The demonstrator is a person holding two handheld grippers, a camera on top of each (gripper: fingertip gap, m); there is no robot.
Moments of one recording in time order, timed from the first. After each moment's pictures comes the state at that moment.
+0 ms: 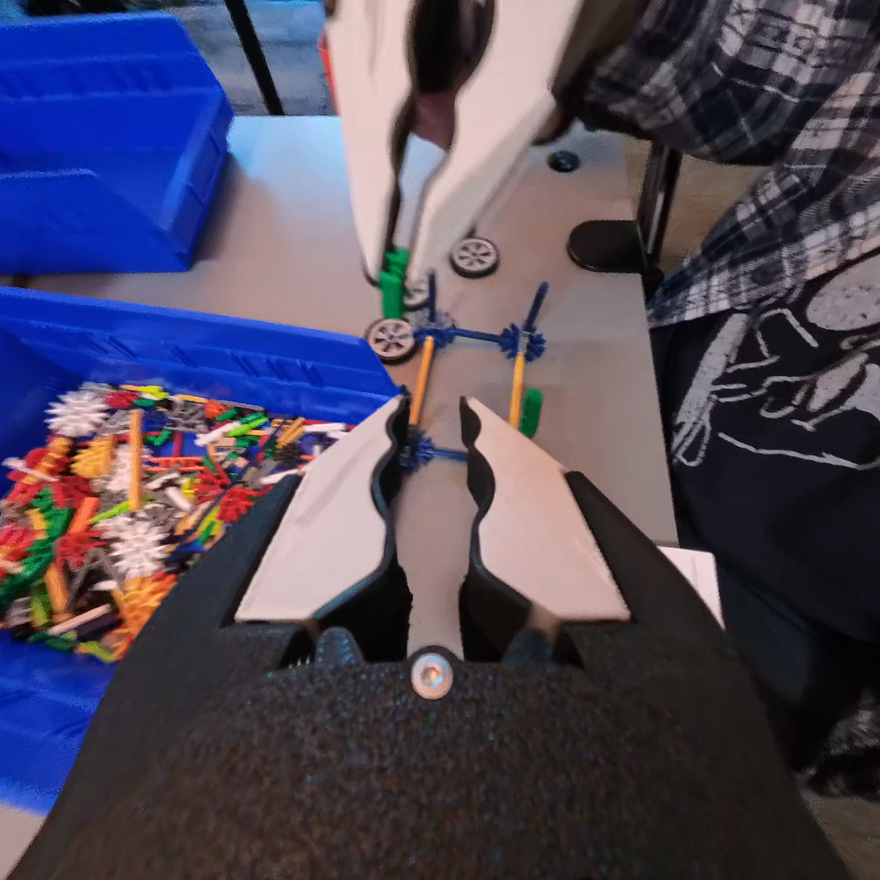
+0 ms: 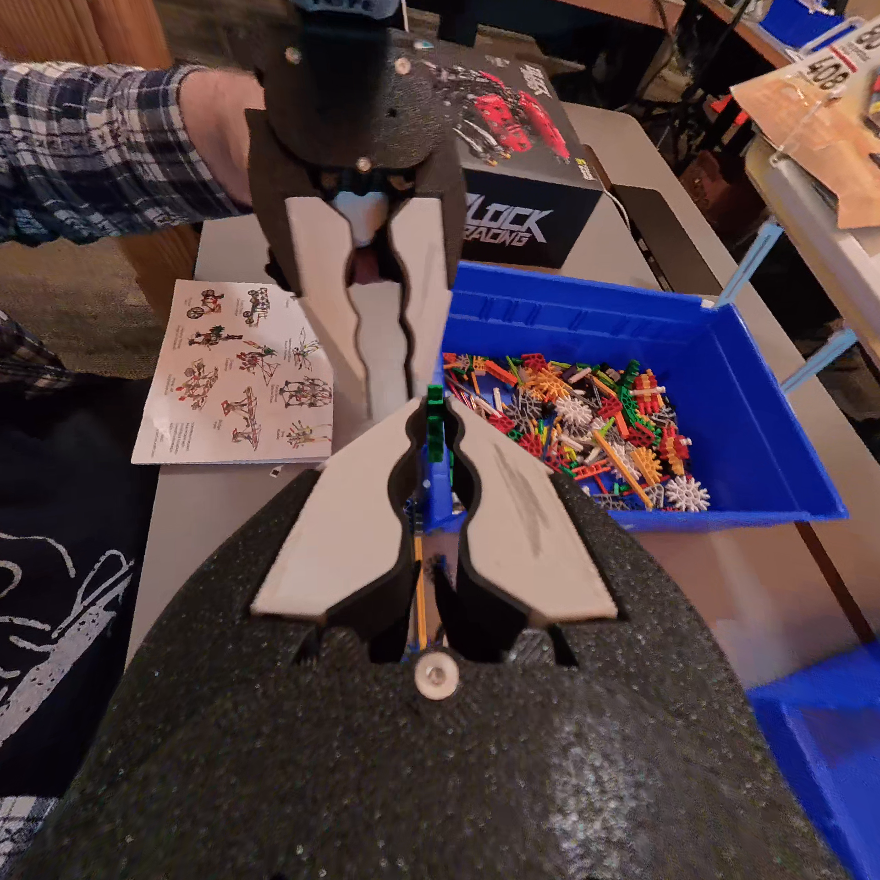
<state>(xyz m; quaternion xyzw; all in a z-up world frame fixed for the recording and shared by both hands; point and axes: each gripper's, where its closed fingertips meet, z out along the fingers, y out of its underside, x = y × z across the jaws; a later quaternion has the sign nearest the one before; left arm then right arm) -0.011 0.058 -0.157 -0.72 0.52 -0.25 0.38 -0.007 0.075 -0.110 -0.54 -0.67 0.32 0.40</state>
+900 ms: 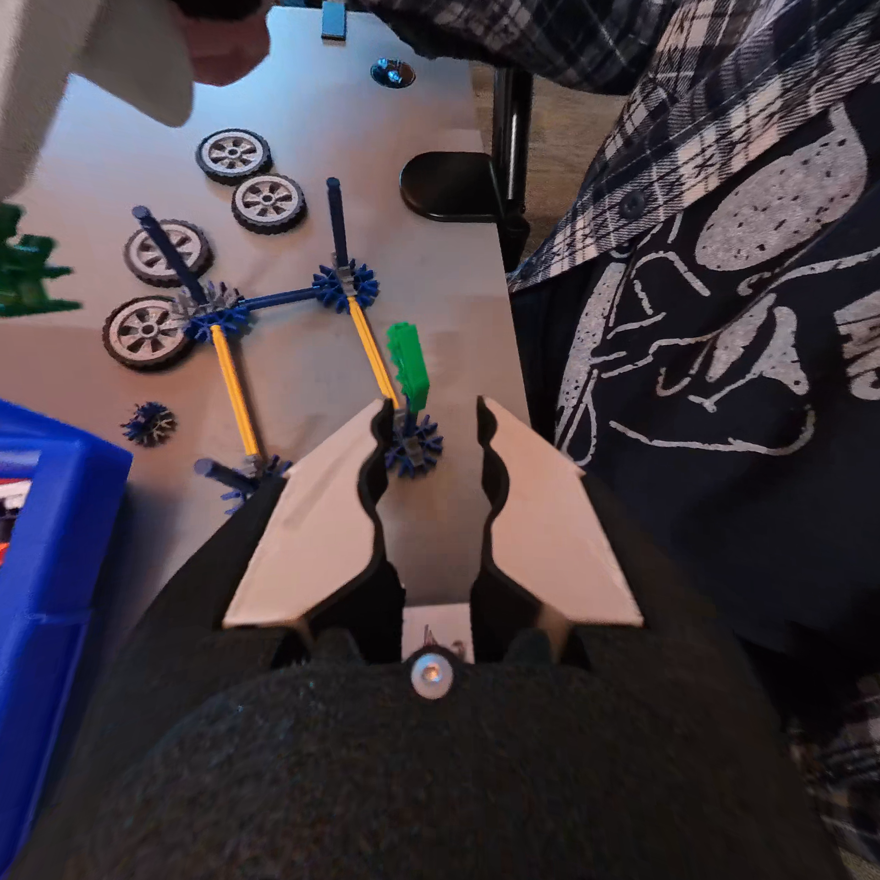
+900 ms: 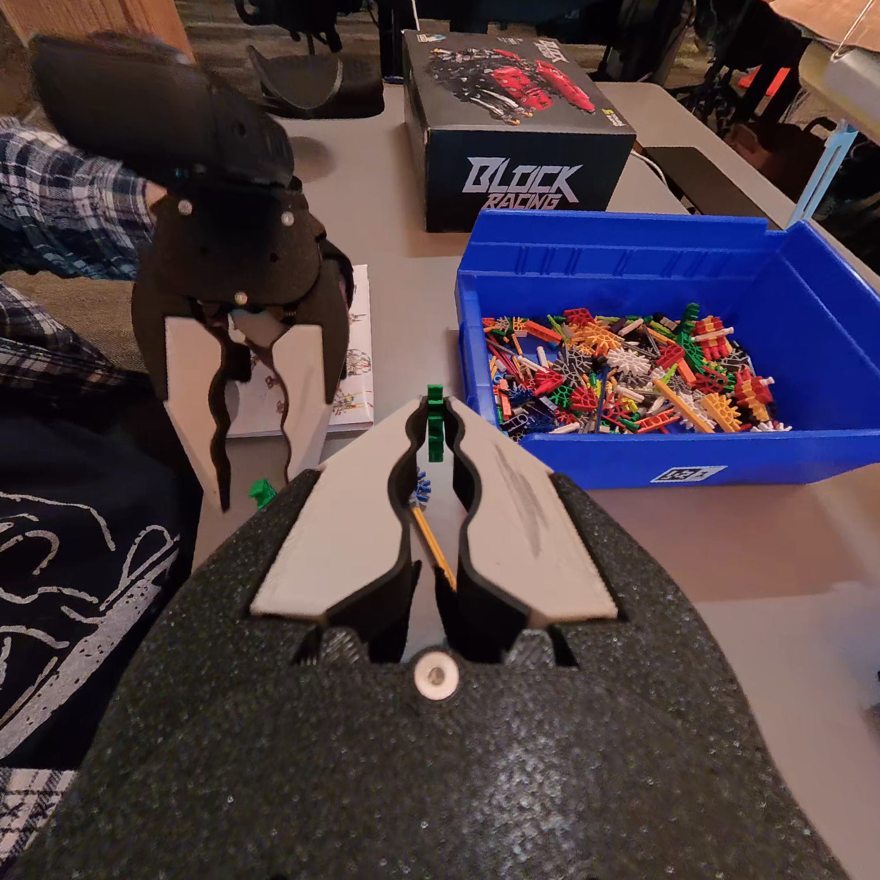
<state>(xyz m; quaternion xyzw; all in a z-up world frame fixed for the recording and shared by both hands) 0.059 -0.026 -0.232 -0.70 0.57 -0.31 0.30 0.024 0.064 -0.147 -0.56 -0.64 0.37 0.38</state>
